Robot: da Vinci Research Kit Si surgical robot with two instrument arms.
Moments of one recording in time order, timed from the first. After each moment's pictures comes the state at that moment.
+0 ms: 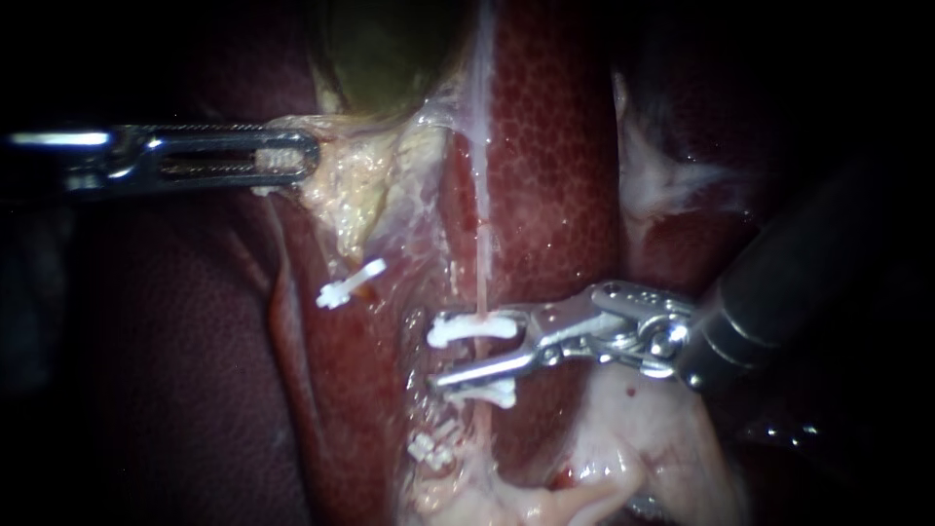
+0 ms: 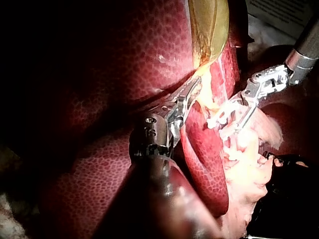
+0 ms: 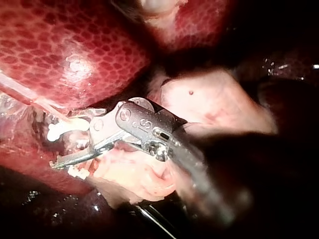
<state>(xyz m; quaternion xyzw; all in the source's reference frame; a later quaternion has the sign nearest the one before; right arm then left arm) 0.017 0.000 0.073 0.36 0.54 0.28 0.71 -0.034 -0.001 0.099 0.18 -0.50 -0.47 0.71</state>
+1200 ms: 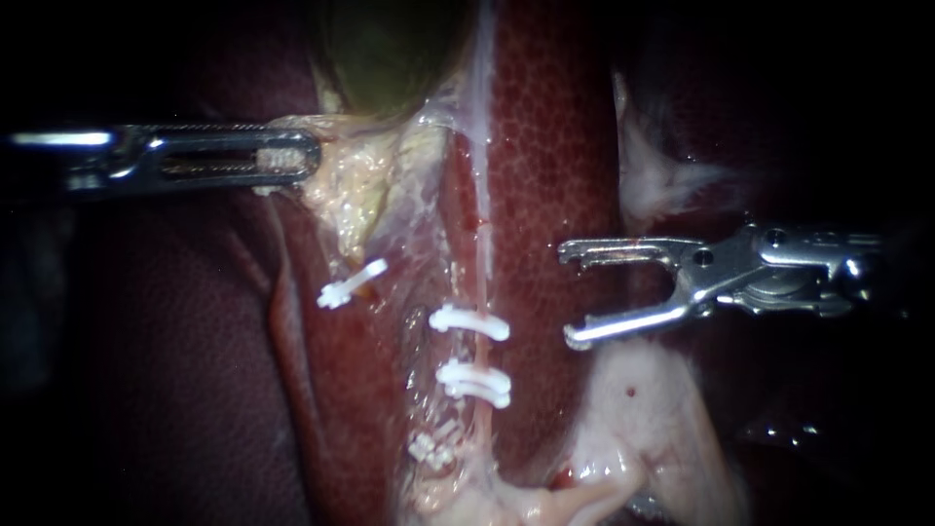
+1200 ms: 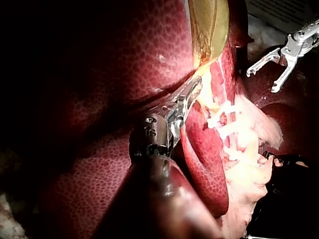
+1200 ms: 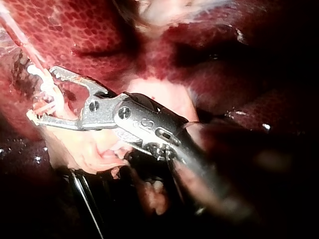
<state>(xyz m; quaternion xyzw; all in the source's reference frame) 0.008 0.004 0.060 0.29 0.59 0.17 0.74 -0.034 -0.001 0.100 0.18 -0.50 -0.47 0.71</state>
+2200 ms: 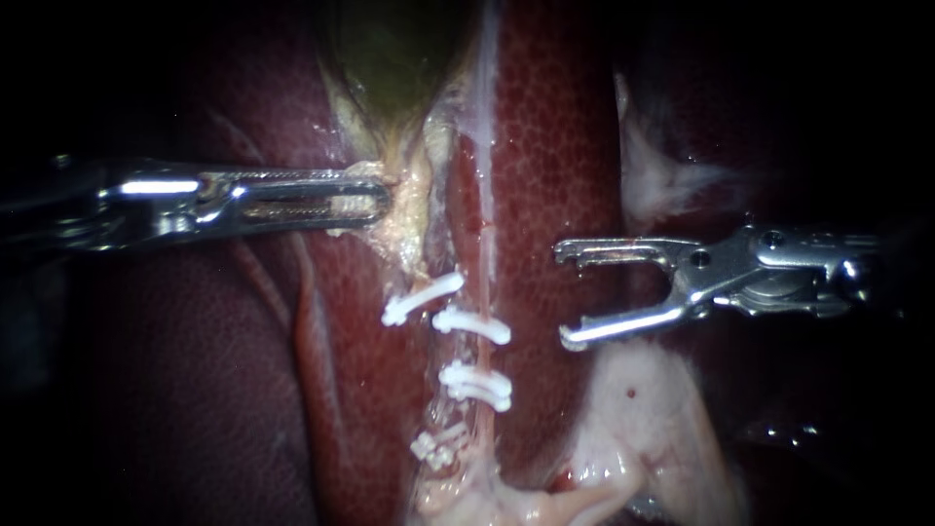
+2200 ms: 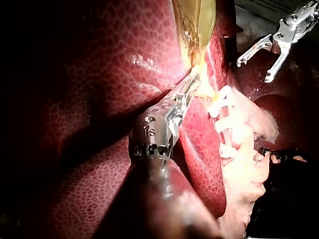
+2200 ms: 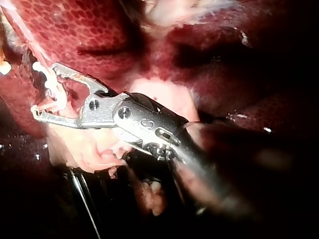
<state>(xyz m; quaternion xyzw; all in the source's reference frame) 0.008 0.004 0.060 0.28 0.59 0.17 0.73 -0.039 -0.004 0.106 0.20 -0.48 -0.46 0.72</state>
